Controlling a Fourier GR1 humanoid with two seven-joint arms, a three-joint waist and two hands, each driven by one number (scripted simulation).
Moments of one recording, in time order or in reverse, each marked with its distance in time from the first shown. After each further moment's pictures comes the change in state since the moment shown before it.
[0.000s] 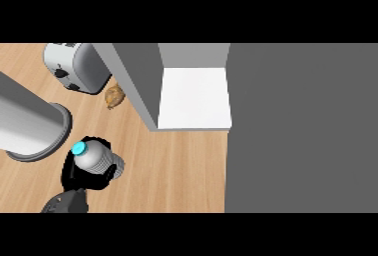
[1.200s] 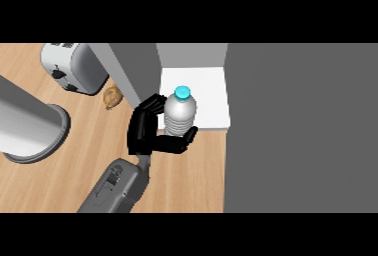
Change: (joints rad) left arm -0.200 -0.194 -0.334 -0.391 -0.107 0.621 0.377; right arm -0.043 -0.046 -0.039 0.012 -0.063 -0.017 0.015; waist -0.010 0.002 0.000
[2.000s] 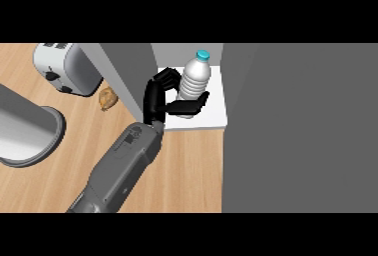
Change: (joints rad) left arm -0.344 -0.003 0.032 0.407 0.038 0.159 0.029; right arm 0.008 -0.020 -0.028 0.010 -0.045 0.023 0.005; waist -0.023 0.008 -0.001
